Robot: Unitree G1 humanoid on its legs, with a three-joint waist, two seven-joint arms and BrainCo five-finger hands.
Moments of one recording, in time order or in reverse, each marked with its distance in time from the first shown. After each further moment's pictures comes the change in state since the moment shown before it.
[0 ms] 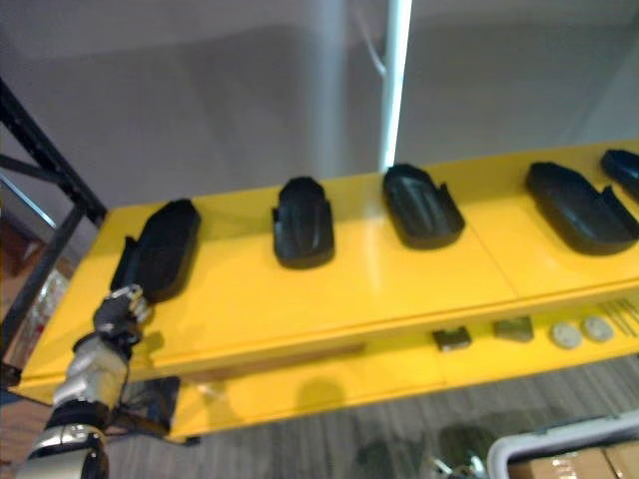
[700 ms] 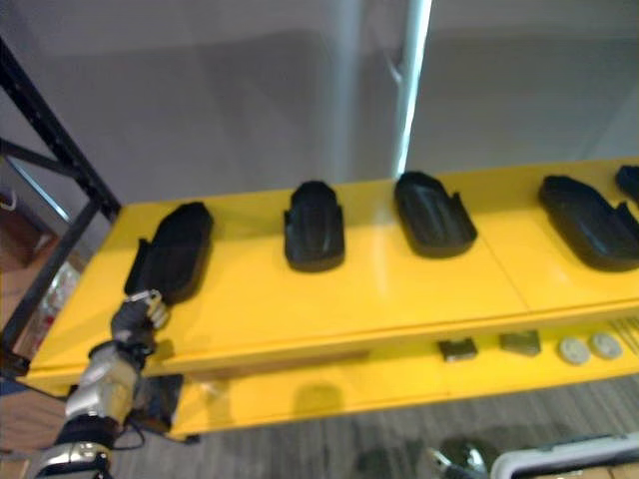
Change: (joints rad) left arm 0.089 -0.040 -0.073 -0.115 0.006 -0.043 -0.031; right arm -0.032 0.019 -0.030 0.003 0.002 0.000 -0.002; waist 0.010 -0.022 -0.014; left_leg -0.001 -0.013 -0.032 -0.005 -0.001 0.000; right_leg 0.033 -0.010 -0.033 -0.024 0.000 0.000
